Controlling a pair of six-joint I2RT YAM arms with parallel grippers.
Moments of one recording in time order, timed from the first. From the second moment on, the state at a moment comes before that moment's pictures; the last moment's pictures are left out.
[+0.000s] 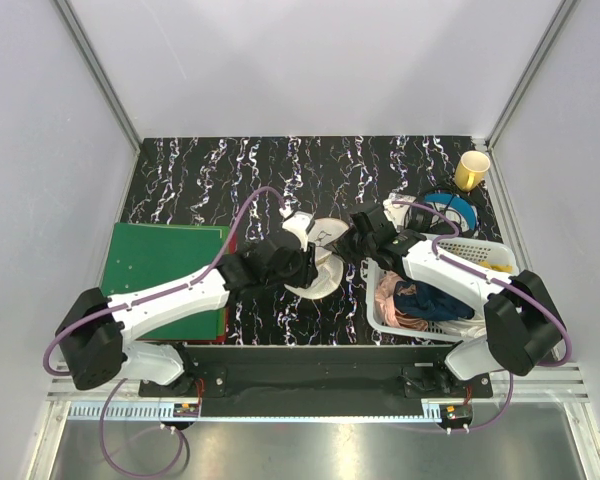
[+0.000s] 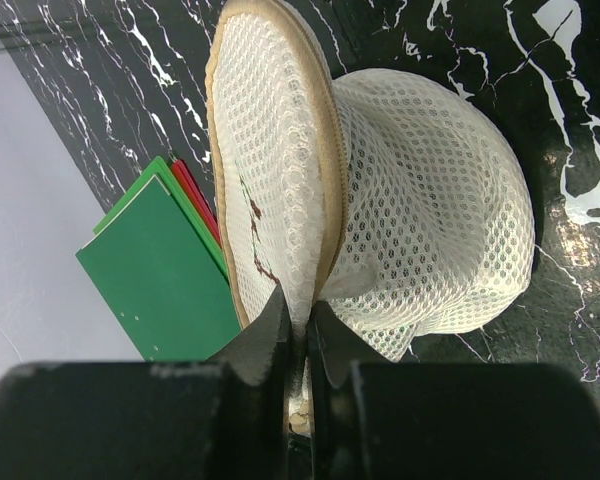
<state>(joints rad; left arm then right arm) -0.95 1.31 0.88 -0.25 -0.15 -0.51 0.65 1.45 0.93 -0.25 0.05 1.38</state>
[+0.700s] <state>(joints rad) -0.89 1.35 0.88 -0.23 -0.10 -0.49 0.65 1.45 0.94 -0.26 0.04 1.36</state>
